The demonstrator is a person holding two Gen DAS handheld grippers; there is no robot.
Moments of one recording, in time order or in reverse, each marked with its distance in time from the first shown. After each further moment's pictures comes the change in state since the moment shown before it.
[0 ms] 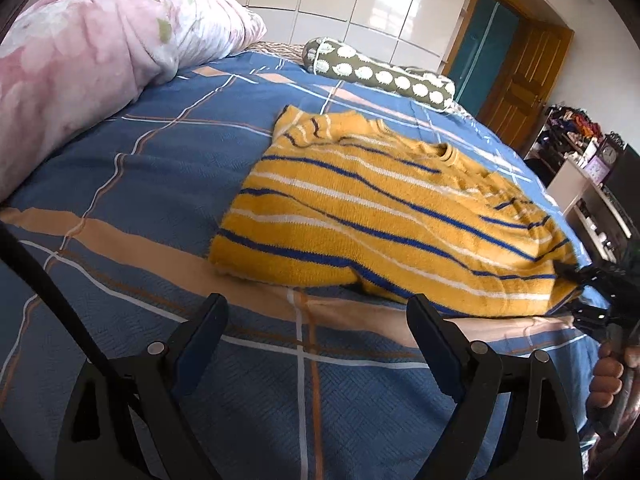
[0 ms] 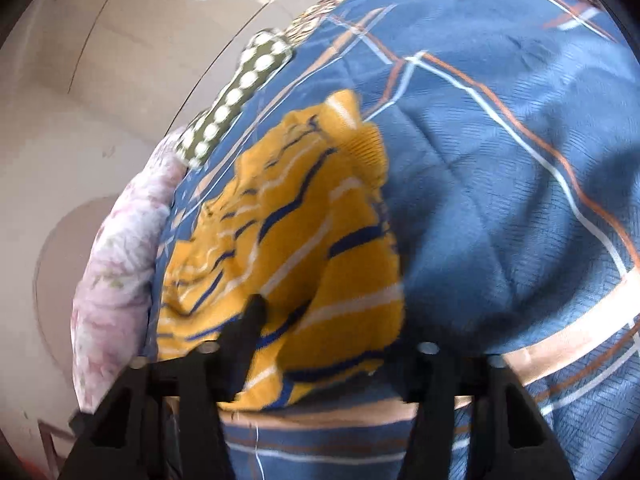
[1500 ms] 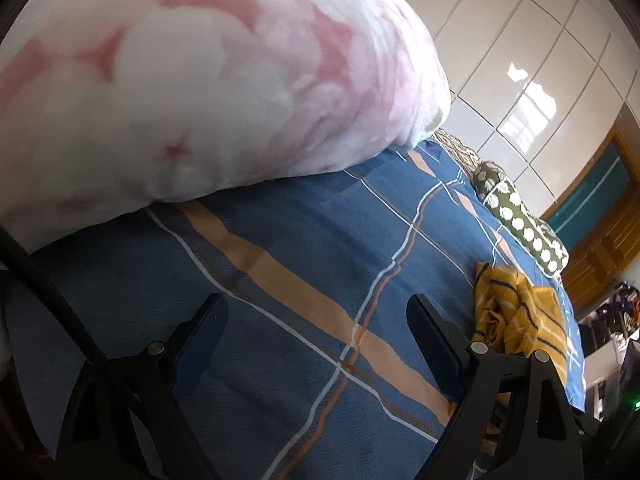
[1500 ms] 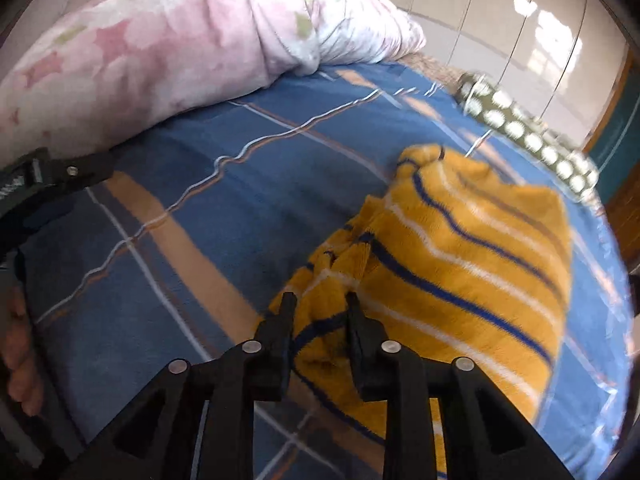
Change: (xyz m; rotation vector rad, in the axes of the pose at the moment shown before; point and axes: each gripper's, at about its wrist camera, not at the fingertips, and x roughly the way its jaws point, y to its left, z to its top) left arm -0.063 0.193 0.024 -0.512 -0.186 0.246; right arm 0.135 0.306 -0.198 -1.170 0.260 -0.144
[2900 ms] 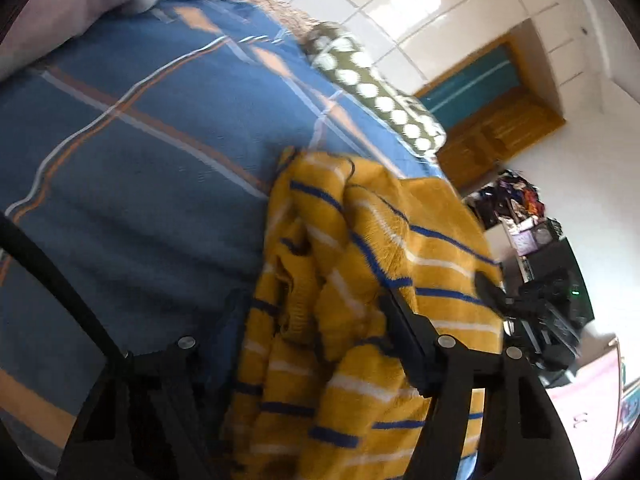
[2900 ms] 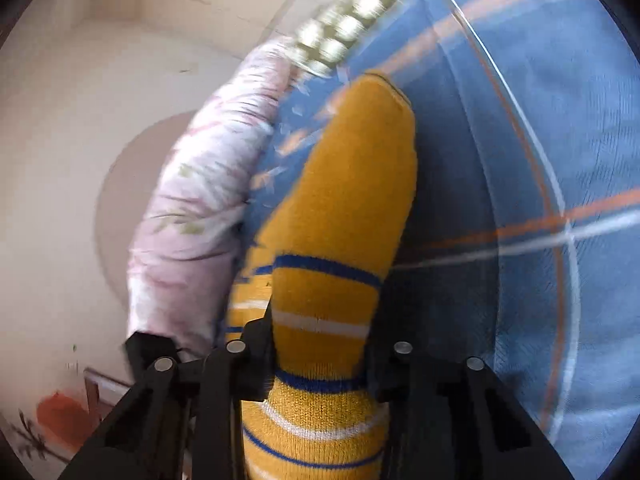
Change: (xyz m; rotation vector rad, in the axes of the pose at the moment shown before) left arm 0.107 -0.166 -0.029 0.192 0.428 -0.532; right arm -0.024 -0.262 -0.050 0.798 -0.236 0.567
